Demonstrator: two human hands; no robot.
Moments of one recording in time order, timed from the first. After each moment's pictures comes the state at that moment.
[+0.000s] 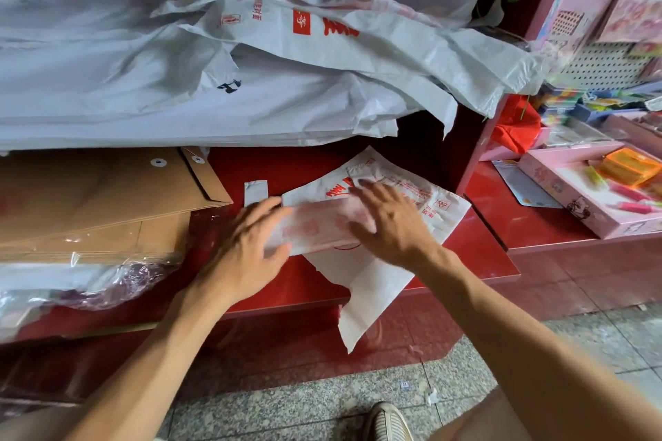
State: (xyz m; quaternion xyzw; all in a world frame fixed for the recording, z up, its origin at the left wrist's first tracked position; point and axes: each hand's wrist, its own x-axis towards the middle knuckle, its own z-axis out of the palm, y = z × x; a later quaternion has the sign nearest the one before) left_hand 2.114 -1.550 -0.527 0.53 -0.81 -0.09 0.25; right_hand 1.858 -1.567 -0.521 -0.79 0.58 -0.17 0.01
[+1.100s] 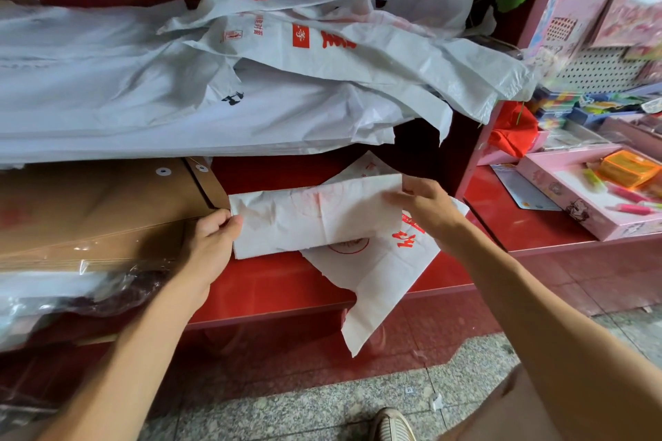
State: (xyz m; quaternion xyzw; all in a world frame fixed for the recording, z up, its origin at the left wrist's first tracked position) left_hand 2.148 -1.571 -0.531 0.61 -0.50 -0.40 0.46; right_hand 1.823 -1.579 -0.495 -0.55 0.59 -0.44 0.40
